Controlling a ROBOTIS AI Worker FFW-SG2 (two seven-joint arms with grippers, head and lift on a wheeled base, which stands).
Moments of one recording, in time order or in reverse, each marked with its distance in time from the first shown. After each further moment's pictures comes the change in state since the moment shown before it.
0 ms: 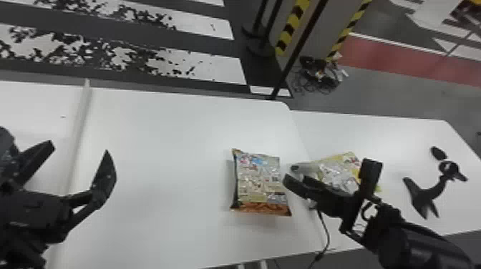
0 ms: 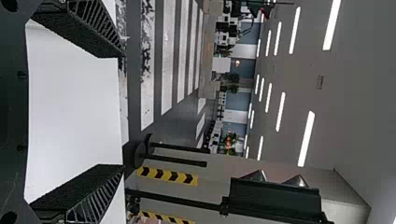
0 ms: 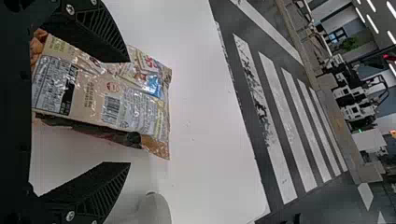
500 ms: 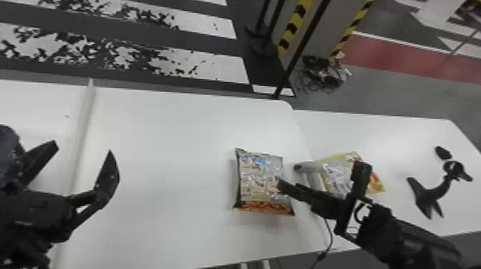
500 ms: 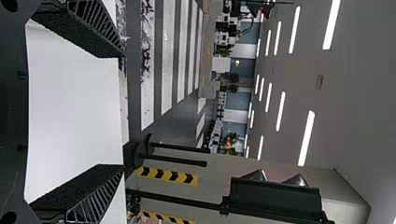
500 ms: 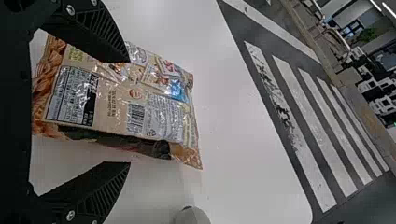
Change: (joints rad) left arm 0.003 0.003 0.001 0.003 0.000 -0.004 0.000; right arm -0.069 -0.001 0.021 0.110 -0.010 0.089 0.034
